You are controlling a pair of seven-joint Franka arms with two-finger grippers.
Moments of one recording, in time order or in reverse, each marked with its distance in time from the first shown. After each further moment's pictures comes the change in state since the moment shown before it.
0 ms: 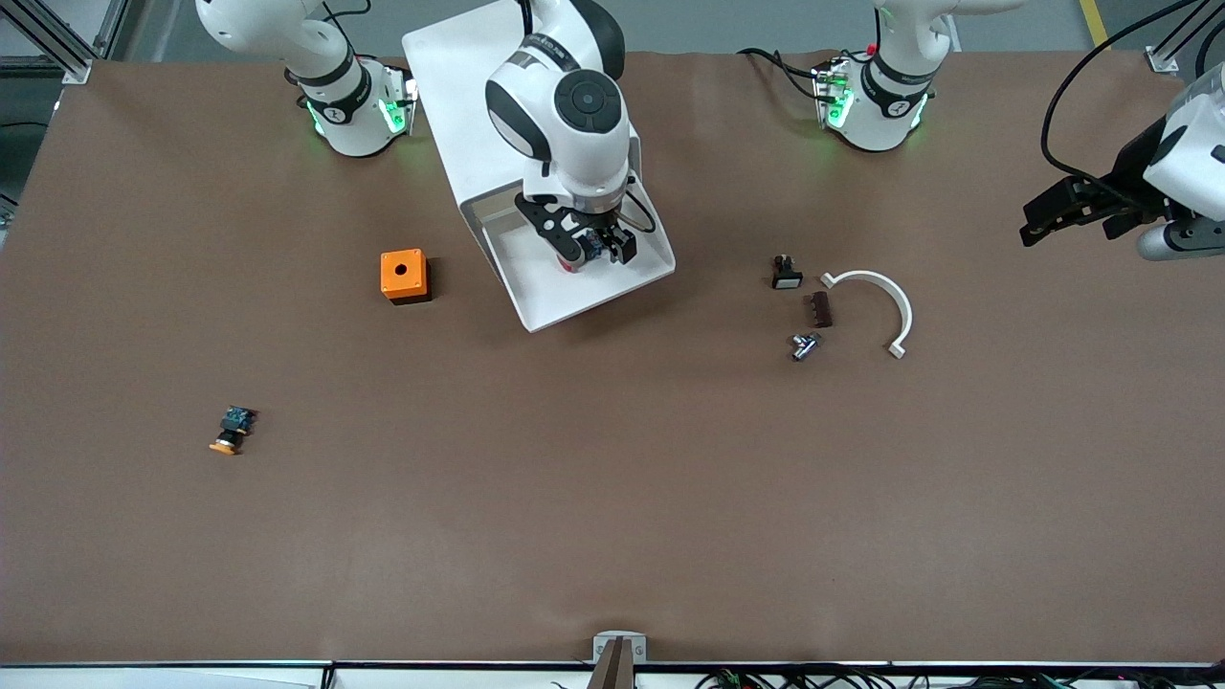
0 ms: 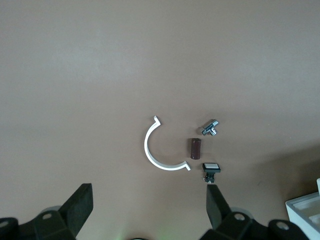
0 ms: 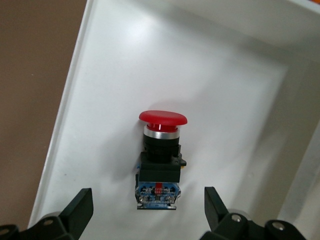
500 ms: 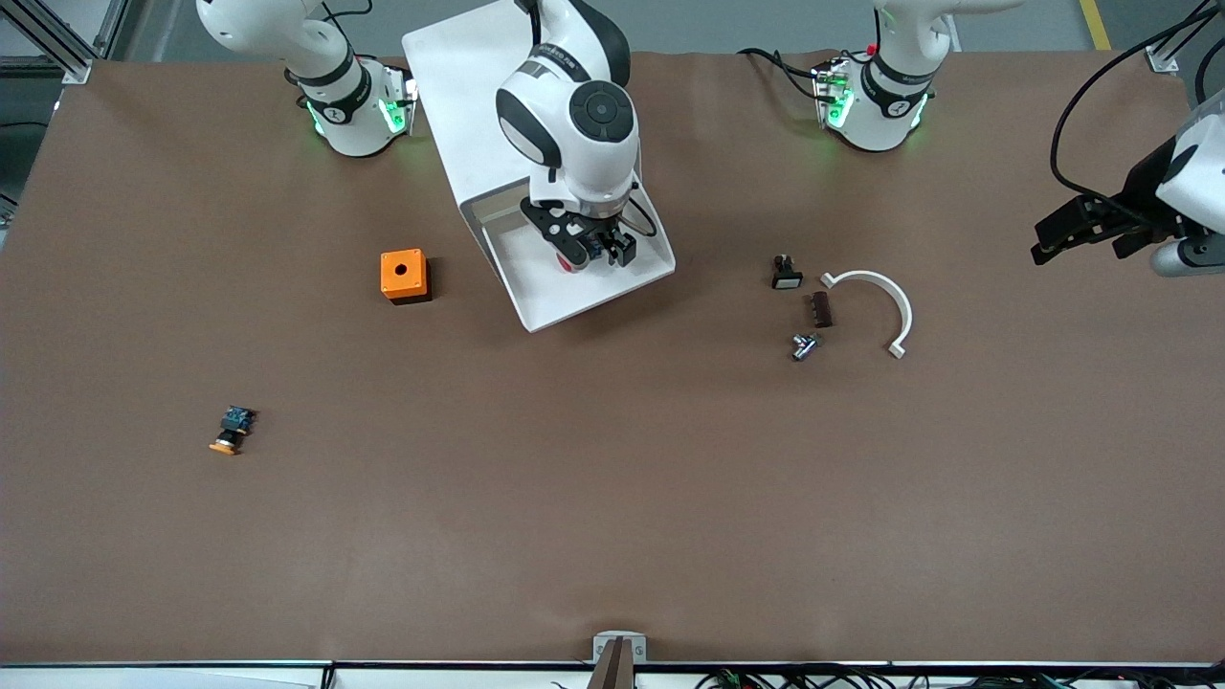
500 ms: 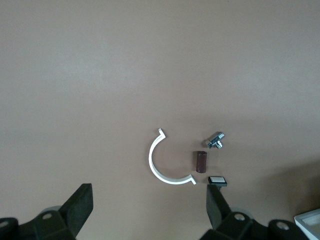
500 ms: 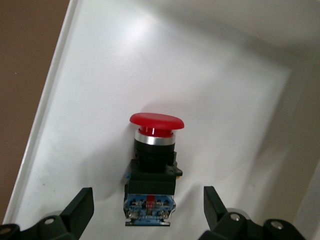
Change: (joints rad) left arm 0.029 -0.011 0.003 -0.078 0.000 0.109 0.023; right arm 0.010 0.024 -0.002 0.000 -0.025 -0.008 0.000
